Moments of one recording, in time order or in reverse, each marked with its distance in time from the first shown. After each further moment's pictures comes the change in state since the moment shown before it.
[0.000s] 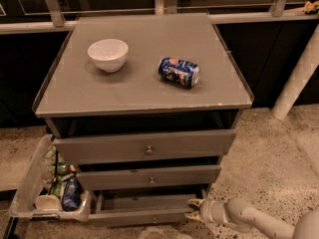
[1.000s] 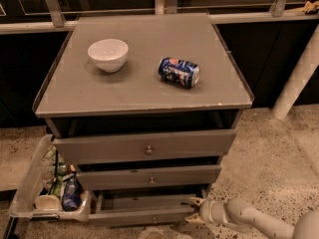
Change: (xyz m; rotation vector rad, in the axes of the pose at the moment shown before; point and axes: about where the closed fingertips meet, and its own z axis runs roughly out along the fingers) arm 0.000 0.000 0.000 0.000 0.000 0.000
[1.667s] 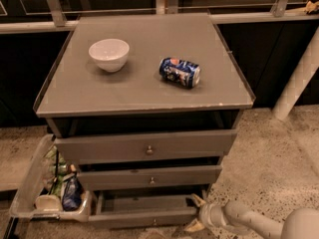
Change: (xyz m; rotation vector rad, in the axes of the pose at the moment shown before) arm 0.025 0.019 0.019 -0.041 0.026 0.043
